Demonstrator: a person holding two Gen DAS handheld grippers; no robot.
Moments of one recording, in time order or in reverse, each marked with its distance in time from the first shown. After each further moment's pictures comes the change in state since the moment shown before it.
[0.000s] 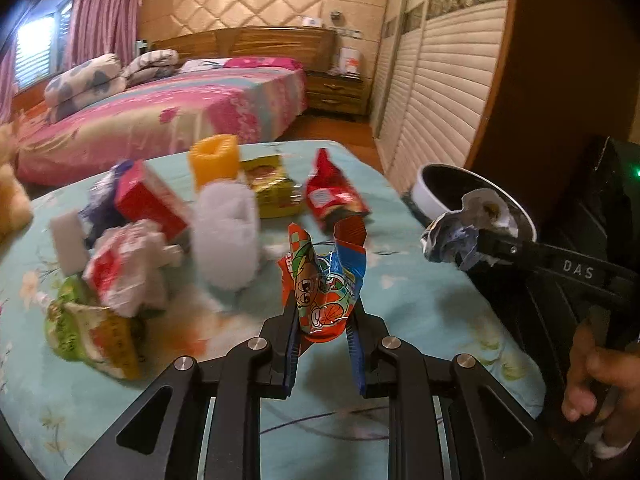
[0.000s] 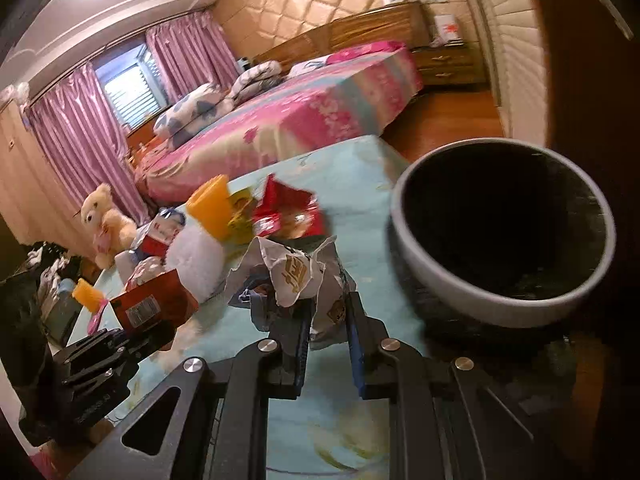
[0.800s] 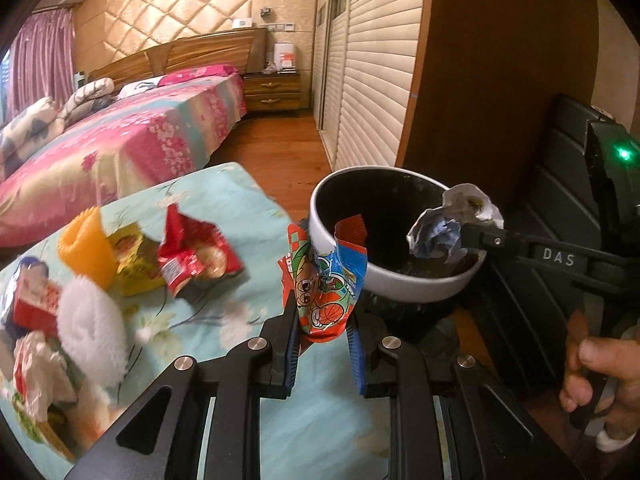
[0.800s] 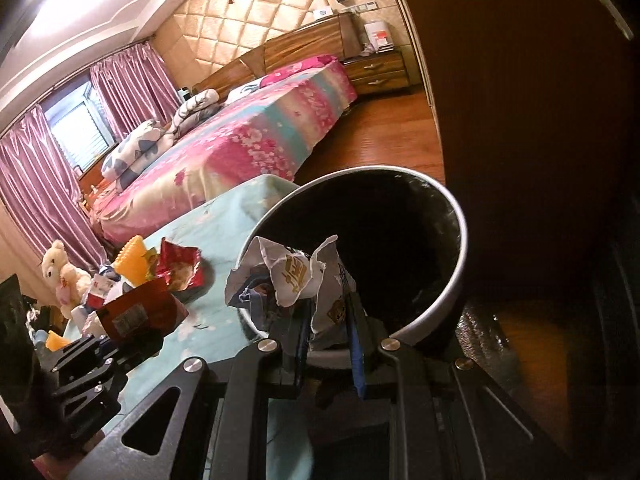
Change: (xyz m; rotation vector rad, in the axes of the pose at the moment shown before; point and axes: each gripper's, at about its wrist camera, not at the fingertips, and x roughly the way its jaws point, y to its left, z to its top) left arm 0.059 -0.073 0.055 0.171 0.019 -0.099; right arm -0.027 -0.089 0.023 0.127 -0.046 -0.158
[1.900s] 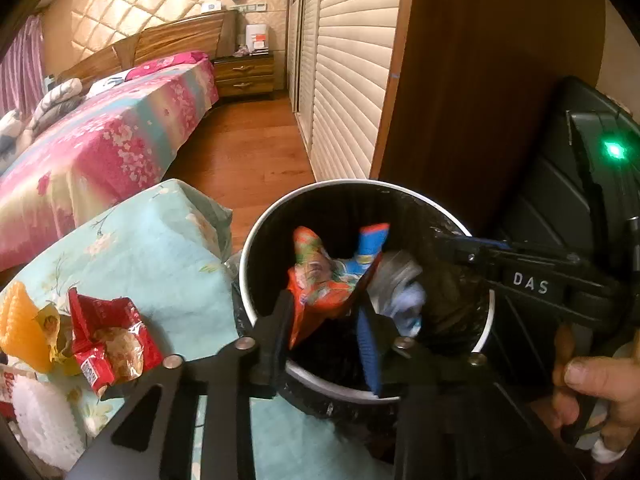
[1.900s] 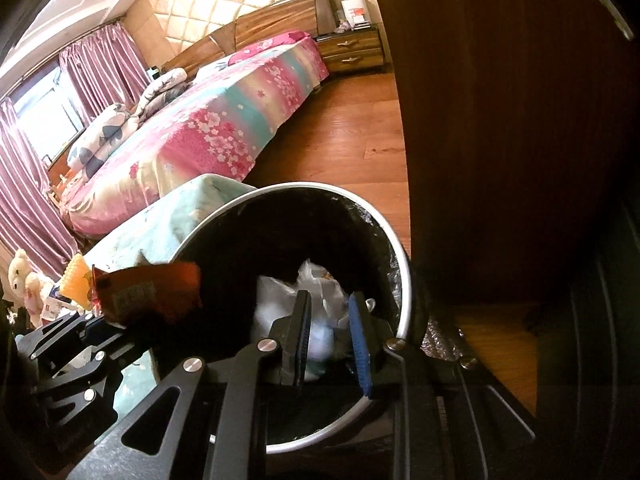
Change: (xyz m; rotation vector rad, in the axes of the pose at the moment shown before) left arm 0.091 -0.031 0.056 0.042 0.083 -0.040; right arm 0.033 -0.039 0.038 0.011 0.099 -0.099
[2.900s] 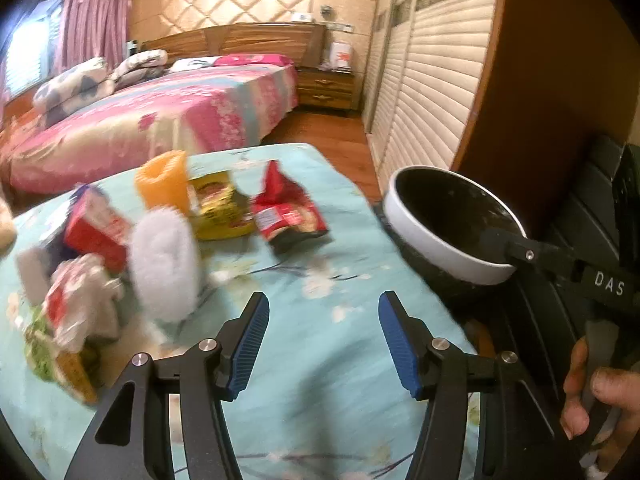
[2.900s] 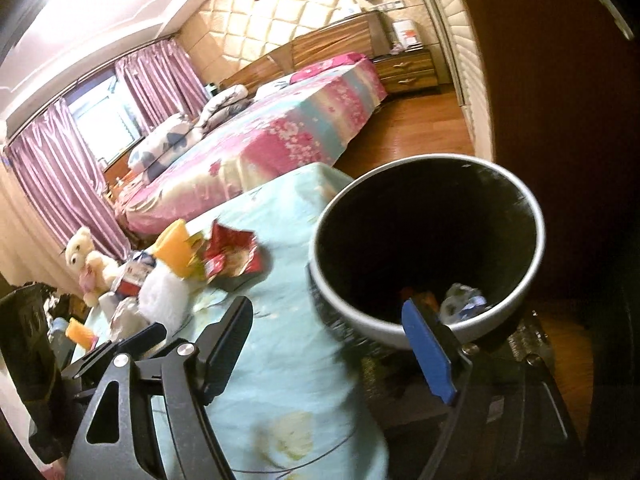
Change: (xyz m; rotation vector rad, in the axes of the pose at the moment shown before) left arm -0.113 0.051 -0.105 -0.200 -0.077 0.140; right arm -0.038 0.086 -0.060 -0.042 -0.093 0.206
